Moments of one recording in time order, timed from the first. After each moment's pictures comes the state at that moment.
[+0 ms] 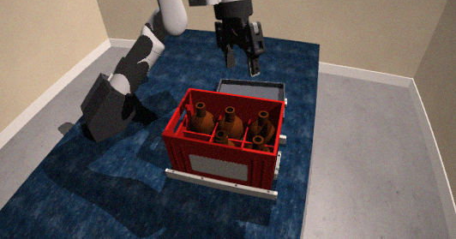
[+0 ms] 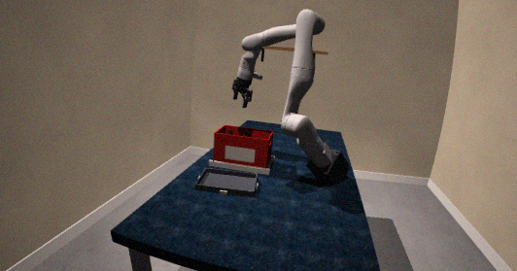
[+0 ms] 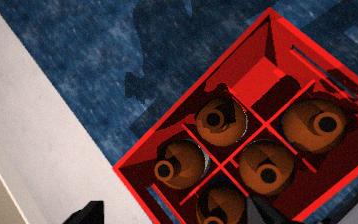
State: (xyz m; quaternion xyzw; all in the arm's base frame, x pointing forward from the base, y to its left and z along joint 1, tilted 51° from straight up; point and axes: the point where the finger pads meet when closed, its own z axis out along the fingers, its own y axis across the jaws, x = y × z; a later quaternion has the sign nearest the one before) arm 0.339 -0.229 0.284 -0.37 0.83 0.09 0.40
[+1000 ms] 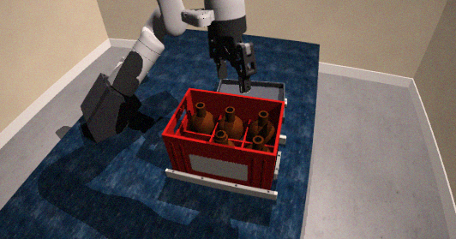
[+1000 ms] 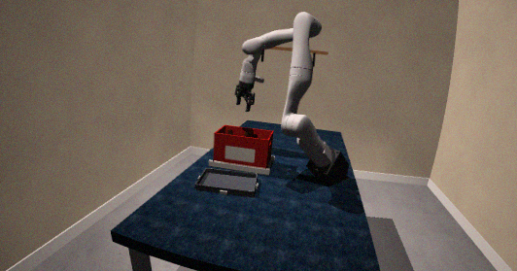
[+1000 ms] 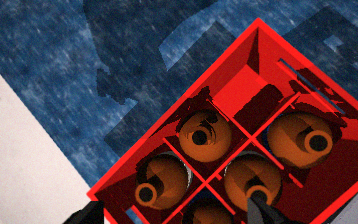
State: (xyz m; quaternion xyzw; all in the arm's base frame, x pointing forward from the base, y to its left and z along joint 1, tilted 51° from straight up) arm 0.342 -0.226 0.250 -0.39 0.83 0.14 0.39
